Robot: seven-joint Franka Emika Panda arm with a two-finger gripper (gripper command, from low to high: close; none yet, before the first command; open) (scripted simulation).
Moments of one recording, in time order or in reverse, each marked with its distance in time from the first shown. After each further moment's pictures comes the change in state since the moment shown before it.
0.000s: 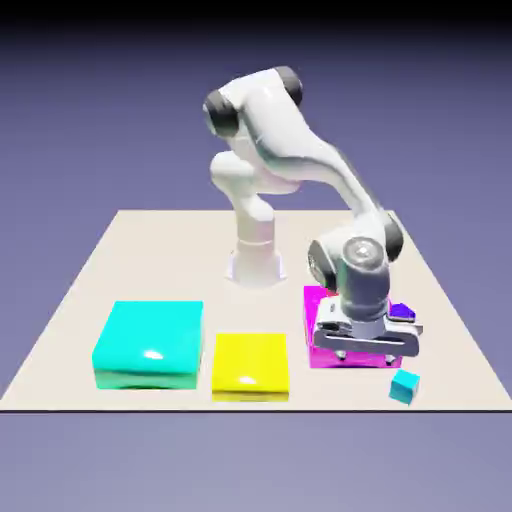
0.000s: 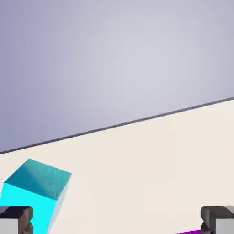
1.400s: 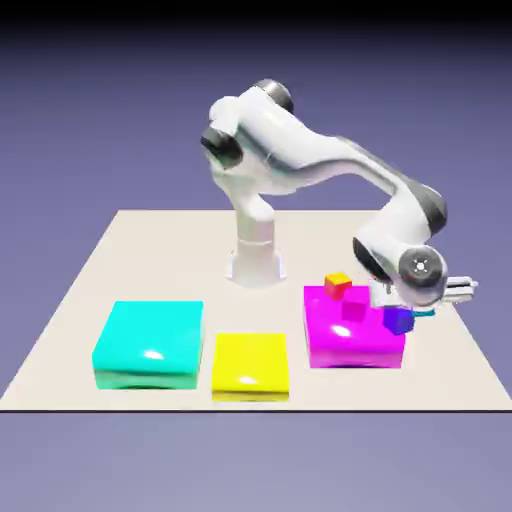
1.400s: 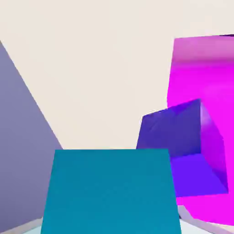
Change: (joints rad) arm -0.059 0.000 0.267 0.019 0.254 -0.430 -0.108
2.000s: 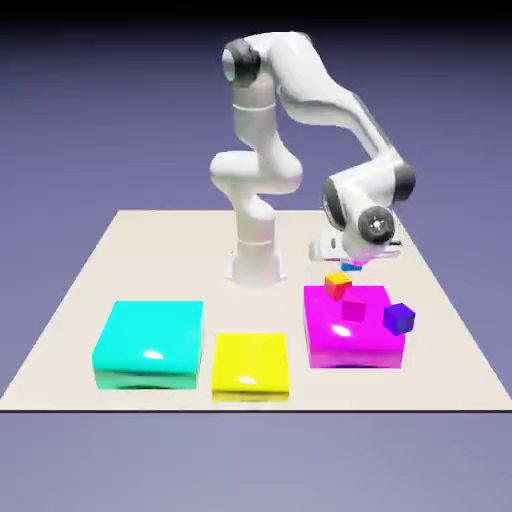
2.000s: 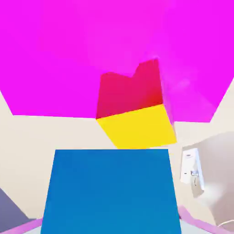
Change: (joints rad) arm 0.142 -0.554 -0.321 -0.442 0.165 -0.192 -0.277
